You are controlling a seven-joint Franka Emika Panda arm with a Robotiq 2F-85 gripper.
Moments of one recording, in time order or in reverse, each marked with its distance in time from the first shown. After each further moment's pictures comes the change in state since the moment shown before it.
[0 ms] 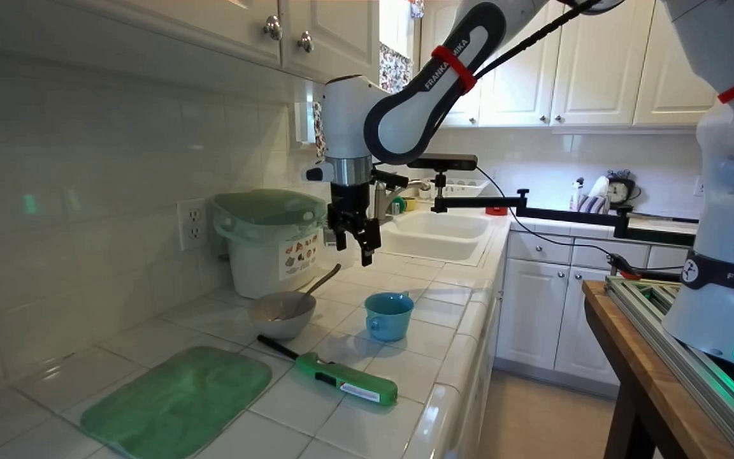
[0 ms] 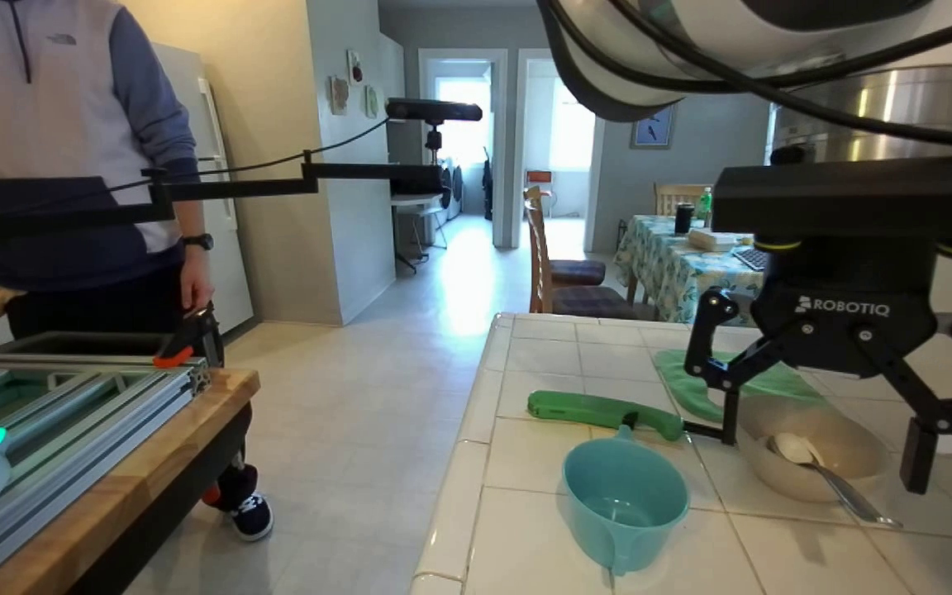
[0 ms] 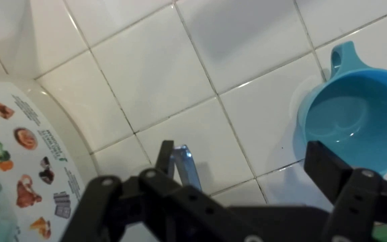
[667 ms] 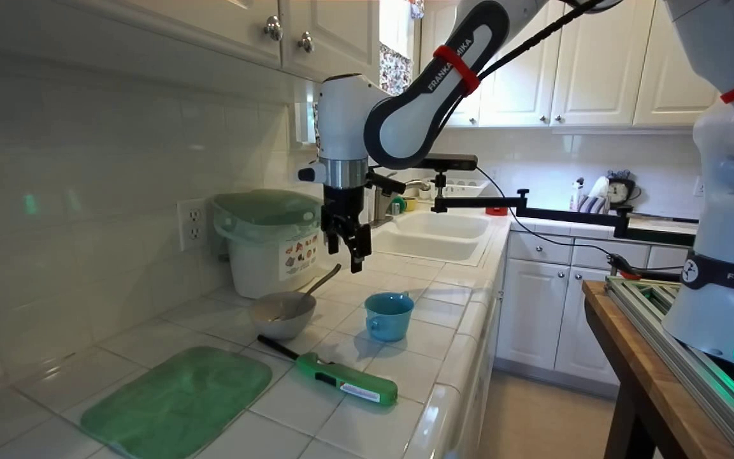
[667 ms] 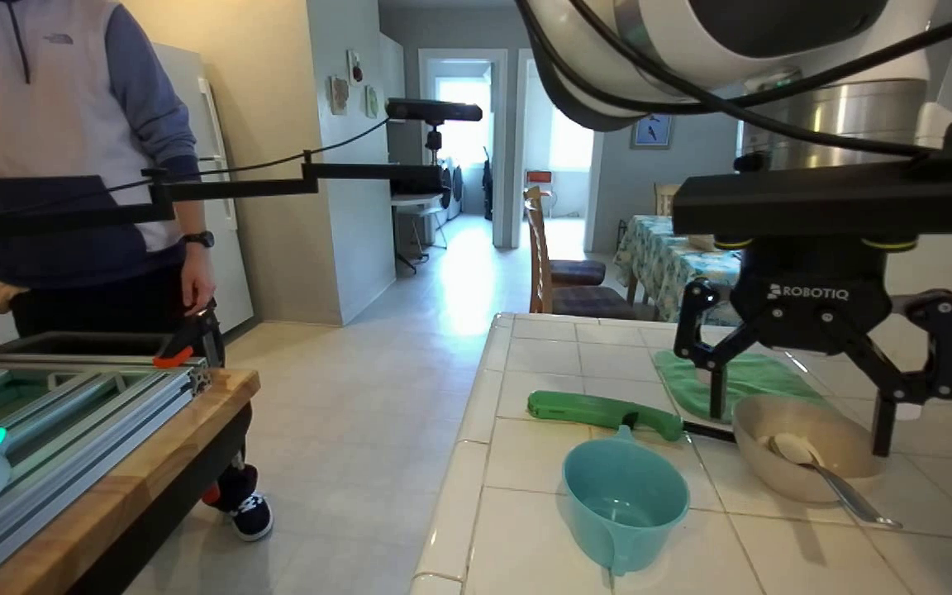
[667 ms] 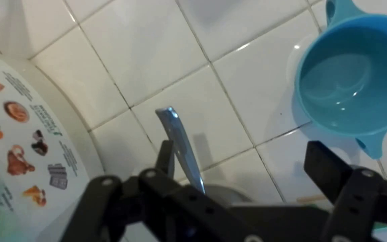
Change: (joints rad) arm 0.057 0.004 -0.013 -0.009 -0.004 0.057 0.118
